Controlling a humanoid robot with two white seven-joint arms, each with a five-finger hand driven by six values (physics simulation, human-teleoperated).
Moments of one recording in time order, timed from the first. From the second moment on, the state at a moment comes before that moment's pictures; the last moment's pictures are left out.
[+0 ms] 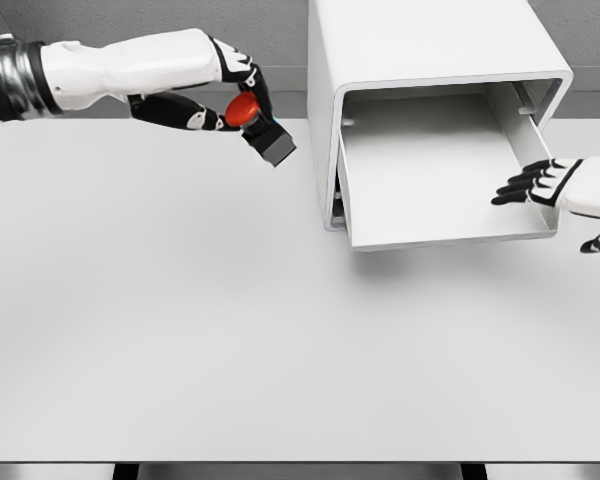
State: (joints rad) left arm -1.18 0.81 -1.07 -1.48 0.20 -0.61 -0.39; right arm -0.97 -1.38 1.13 -1.67 0.07 -0.61 0.28
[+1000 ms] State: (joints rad) left arm -1.23 0.66 -1.06 -1.47 0.19 -0.61 -0.39; right arm -0.94 -1.37 1.12 -1.68 -0.05 -0.61 0.26
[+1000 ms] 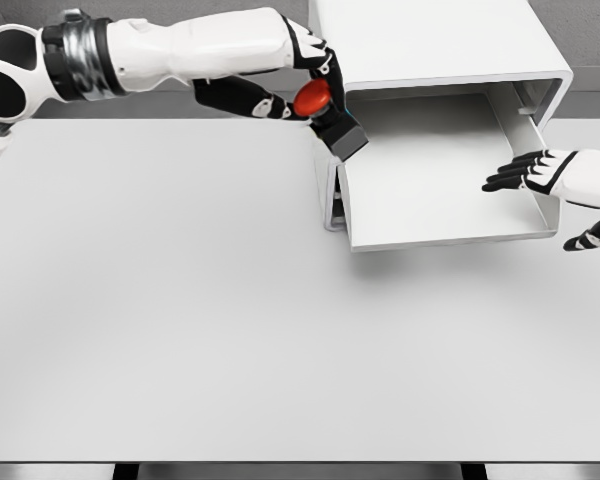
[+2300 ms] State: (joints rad) left arm -1.35 0.39 -1.08 -1.36 -0.11 -0.61 -0.40; right arm -0.92 -1.35 1.12 -1.68 -0.06 -0.61 0.26
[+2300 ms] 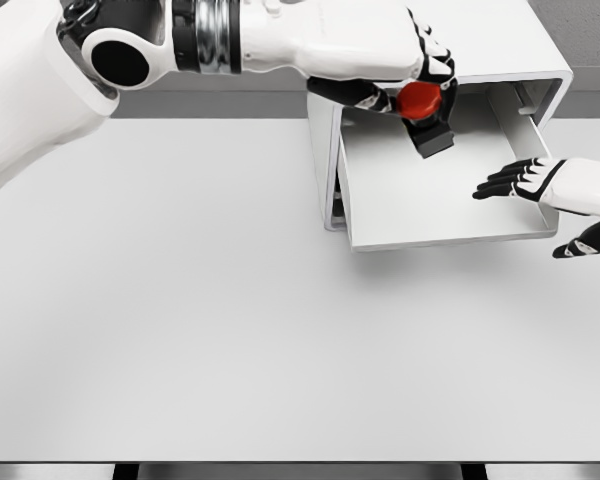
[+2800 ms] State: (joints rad) left arm -1.40 0.35 -1.13 -1.31 -0.16 -0.61 -0.40; right arm -0.92 -1.35 1.12 -1.68 -0.06 -0.61 0.26
